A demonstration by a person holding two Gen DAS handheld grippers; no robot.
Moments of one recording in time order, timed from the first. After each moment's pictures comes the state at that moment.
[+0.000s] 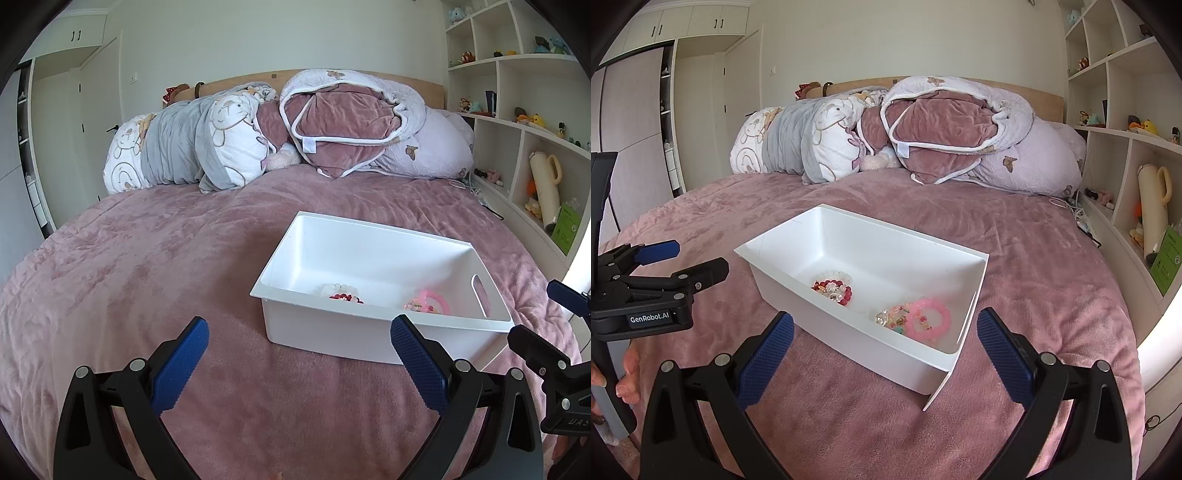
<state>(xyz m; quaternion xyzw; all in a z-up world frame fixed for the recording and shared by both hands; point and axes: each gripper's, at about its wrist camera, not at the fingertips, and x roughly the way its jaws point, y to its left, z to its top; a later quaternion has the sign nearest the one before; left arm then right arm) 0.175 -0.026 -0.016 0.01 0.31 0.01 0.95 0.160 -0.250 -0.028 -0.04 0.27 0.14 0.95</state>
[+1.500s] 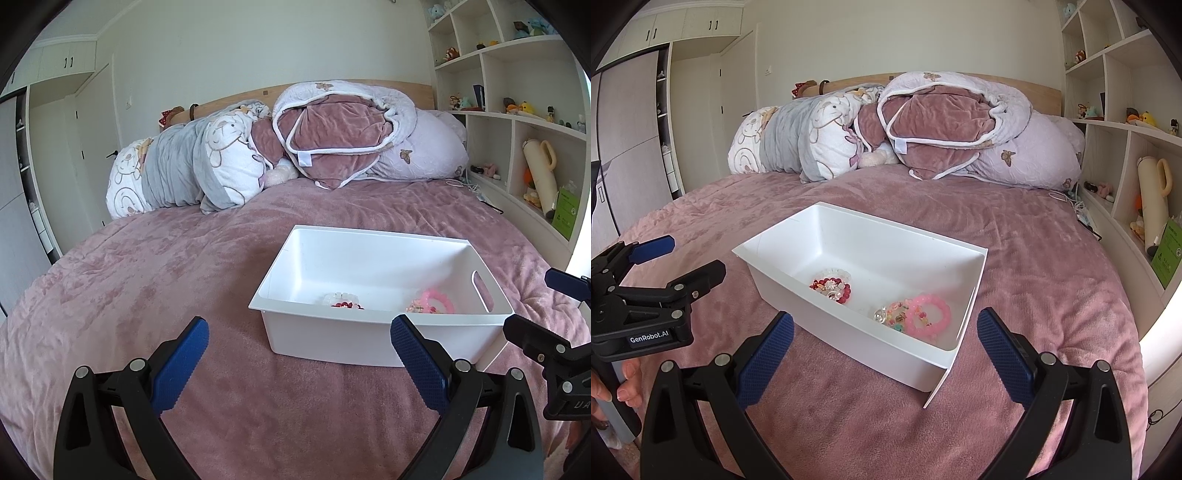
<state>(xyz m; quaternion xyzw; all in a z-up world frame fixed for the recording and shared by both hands) 0.166 -0.029 -0.017 0.04 0.28 0.01 0.96 0.158 -0.251 -0.033 -0.03 0.28 0.14 0.95</state>
